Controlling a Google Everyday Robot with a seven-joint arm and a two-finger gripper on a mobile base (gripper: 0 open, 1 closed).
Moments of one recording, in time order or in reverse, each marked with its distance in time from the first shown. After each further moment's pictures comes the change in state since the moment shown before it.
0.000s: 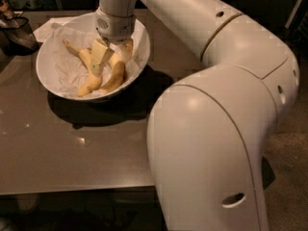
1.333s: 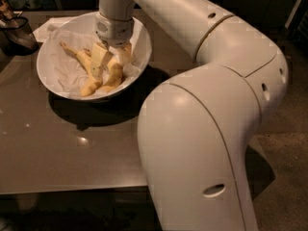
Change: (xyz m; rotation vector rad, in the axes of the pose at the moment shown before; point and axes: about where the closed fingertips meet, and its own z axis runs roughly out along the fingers) arm -0.003 -0.002 0.013 -0.027 0.030 0.008
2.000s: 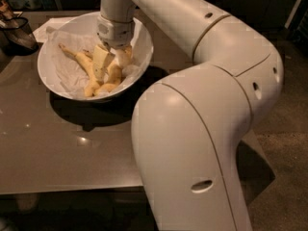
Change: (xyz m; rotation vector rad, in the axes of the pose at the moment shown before) arm 0.000 -0.004 0.006 -0.015 0.015 0.015
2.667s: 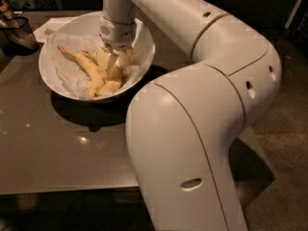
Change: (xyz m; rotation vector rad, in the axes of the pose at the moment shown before) arm 0.001 -0.006 0.004 0.000 0.012 0.017
